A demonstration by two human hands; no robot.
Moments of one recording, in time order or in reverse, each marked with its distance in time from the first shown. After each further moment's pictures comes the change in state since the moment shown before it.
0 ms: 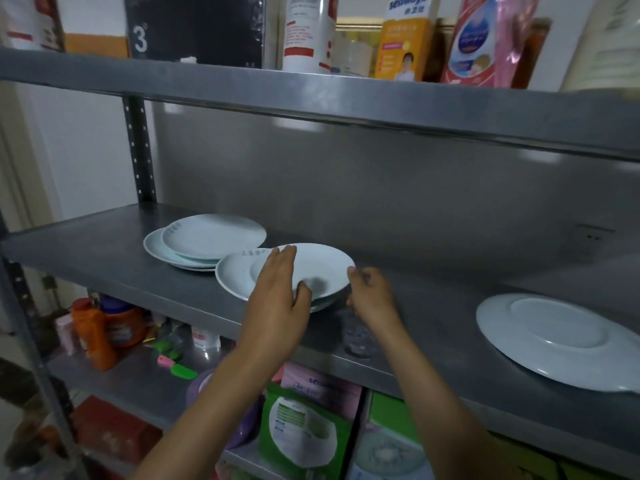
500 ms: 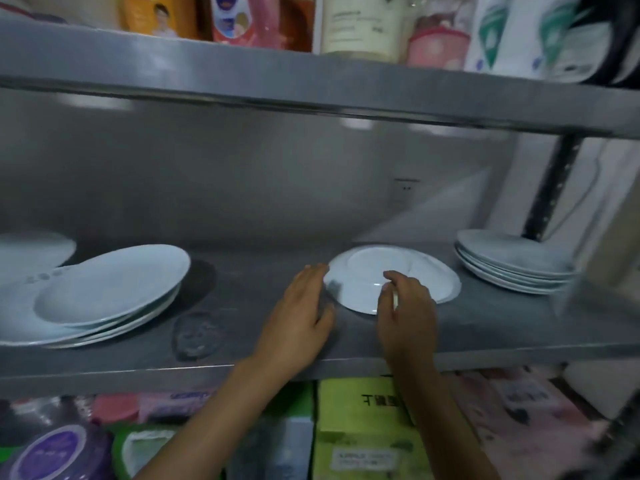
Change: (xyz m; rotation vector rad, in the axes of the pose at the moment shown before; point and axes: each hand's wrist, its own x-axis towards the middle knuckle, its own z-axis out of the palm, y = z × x) left_hand -0.038 0.128 0.169 -0.196 -0.462 0.401; right_hand -0.096 0.082 -0.235 -0.561 0.757 -0.308
